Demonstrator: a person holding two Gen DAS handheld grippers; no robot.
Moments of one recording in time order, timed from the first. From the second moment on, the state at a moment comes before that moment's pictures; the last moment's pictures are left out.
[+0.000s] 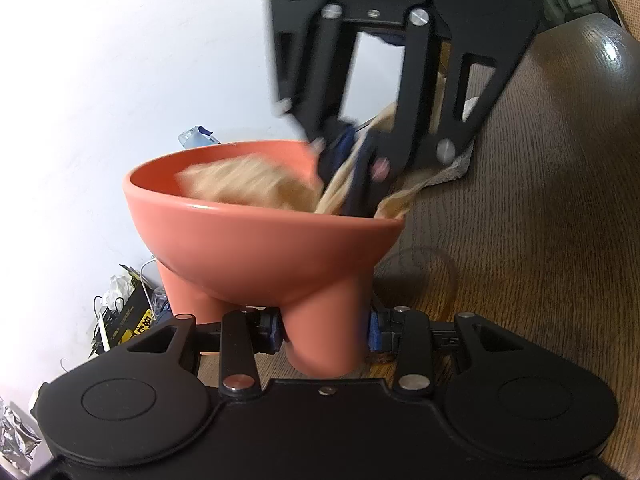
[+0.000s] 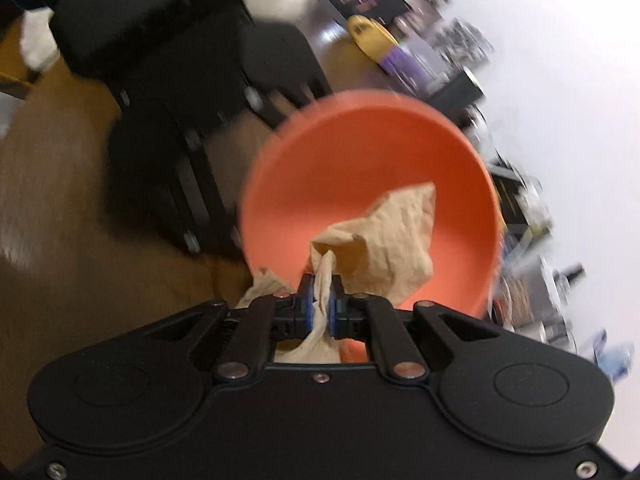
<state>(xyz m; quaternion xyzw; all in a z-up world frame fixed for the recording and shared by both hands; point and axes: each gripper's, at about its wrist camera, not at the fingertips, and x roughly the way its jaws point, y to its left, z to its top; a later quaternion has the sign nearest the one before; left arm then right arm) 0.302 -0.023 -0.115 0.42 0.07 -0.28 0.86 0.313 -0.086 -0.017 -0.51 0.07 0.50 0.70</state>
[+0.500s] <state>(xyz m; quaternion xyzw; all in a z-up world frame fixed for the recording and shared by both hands) 0.301 -0.021 -0.115 0.43 0.06 -0.28 0.86 0.342 -0.094 -0.004 -0.55 0.07 0.43 0.72</state>
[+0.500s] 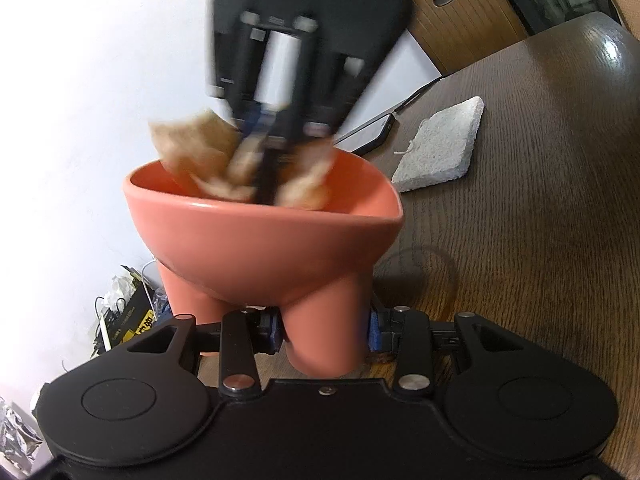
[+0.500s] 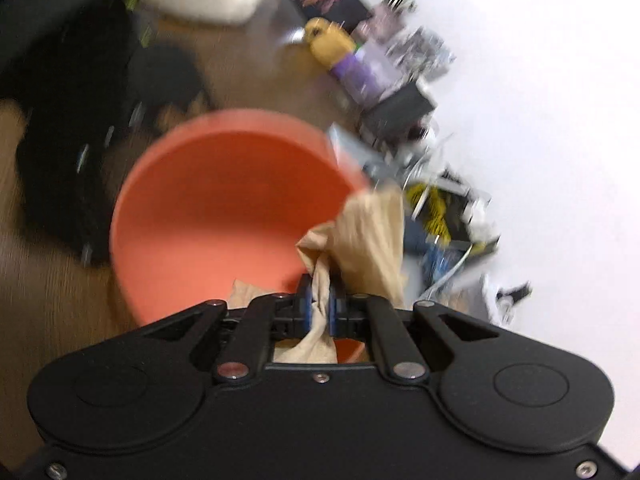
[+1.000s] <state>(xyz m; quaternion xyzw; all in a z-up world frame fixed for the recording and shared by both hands) 0.298 -0.018 -0.111 0.43 0.06 -0.28 0.86 0.325 -0.060 0.002 -0.54 0.04 0.46 0.71</state>
